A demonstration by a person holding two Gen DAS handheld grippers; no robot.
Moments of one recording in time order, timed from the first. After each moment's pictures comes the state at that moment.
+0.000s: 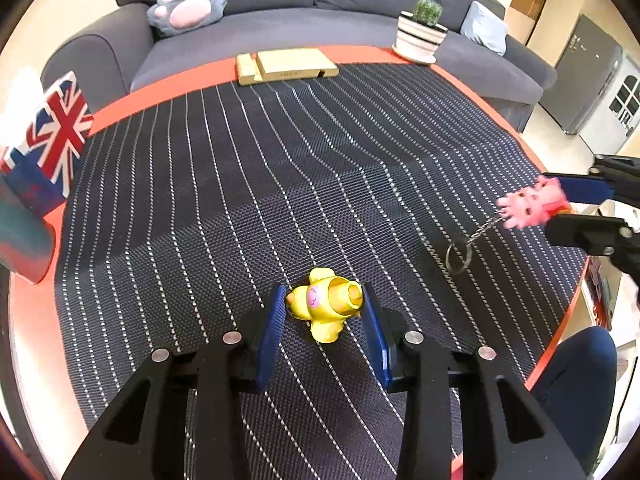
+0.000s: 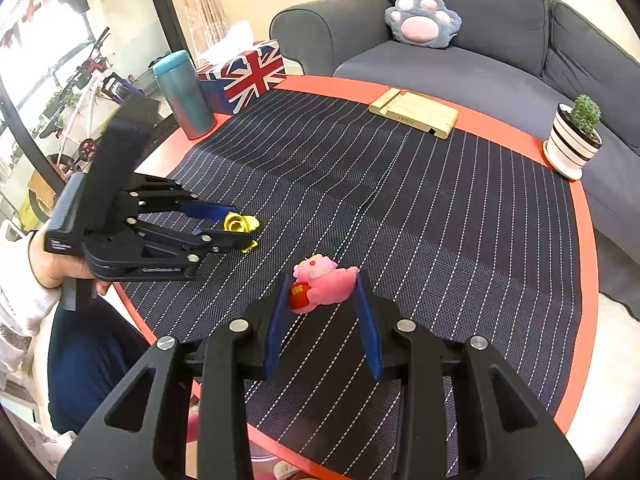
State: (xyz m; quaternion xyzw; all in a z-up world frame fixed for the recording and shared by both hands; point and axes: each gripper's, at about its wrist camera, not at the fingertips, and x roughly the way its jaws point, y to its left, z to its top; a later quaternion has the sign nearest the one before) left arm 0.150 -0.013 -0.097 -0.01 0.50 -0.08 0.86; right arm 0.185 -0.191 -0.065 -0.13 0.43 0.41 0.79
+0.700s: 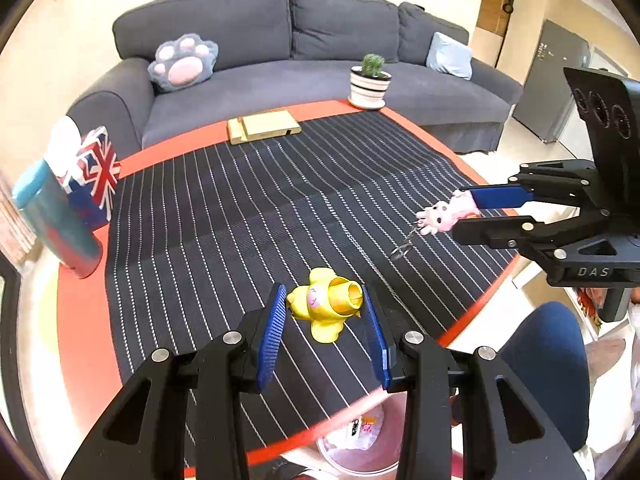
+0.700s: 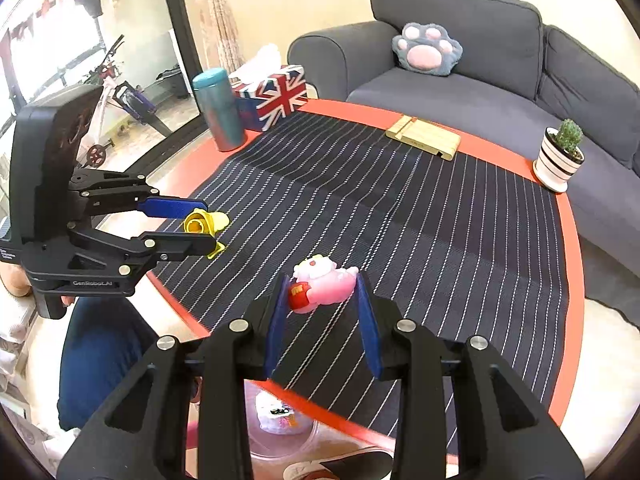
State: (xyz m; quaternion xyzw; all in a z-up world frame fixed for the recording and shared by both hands) left arm 0.053 -0.035 -0.021 0.01 0.43 -0.10 0.90; right arm 0.114 -0.202 -0.028 -0.13 0.39 0.42 0.81
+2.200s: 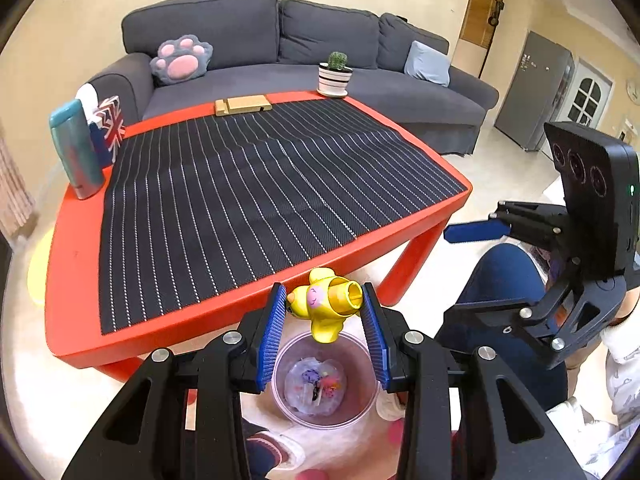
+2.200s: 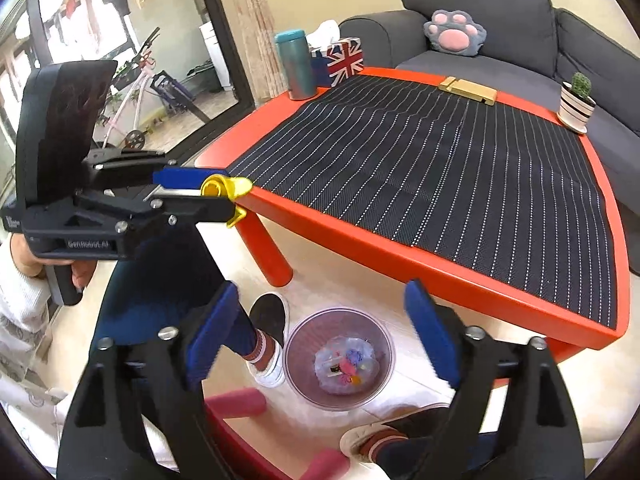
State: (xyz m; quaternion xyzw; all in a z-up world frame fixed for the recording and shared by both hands) left arm -0.074 -0.058 -0.043 -0.02 0.41 -0.12 0.90; right arm -0.031 -0.236 -0.074 -0.10 0.40 0.46 0.79
